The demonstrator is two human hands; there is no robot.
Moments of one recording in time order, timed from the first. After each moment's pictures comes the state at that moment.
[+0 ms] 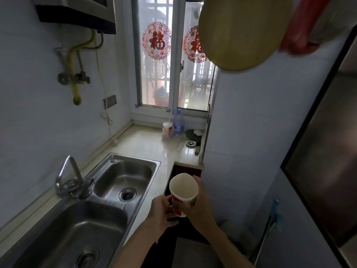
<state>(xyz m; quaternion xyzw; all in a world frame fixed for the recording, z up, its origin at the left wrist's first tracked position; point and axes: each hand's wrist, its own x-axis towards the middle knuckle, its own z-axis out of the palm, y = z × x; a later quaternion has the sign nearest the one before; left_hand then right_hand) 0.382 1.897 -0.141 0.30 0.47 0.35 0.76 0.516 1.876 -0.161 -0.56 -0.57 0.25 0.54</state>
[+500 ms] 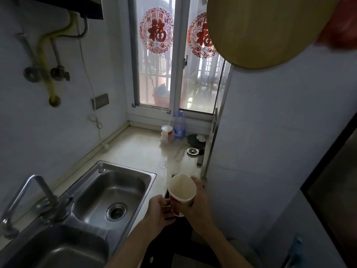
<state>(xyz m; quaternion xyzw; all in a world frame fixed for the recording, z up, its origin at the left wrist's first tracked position) 0.436 2.060 -0.164 0.25 0.48 0.36 0.76 0.572 2.038 -0.178 -0.56 -0.59 0.25 0.53</state>
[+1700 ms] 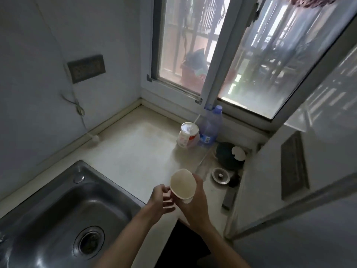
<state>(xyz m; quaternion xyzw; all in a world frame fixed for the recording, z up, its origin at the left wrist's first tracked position) 0.488 2.453 -0.270 0.11 0.60 0.37 0.70 0.618 2.439 -0.287 -0.60 -0.62 0.31 0.41</state>
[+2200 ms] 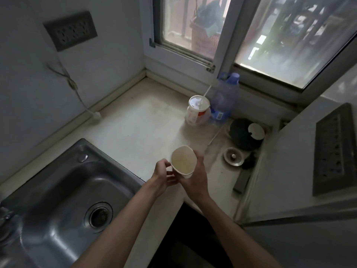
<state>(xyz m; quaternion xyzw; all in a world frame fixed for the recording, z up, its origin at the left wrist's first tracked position) 0.494 2.495 -0.300 0.09 0.64 0.38 0.67 0.612 2.482 -0.328 -0.60 -0.59 0.34 0.41</state>
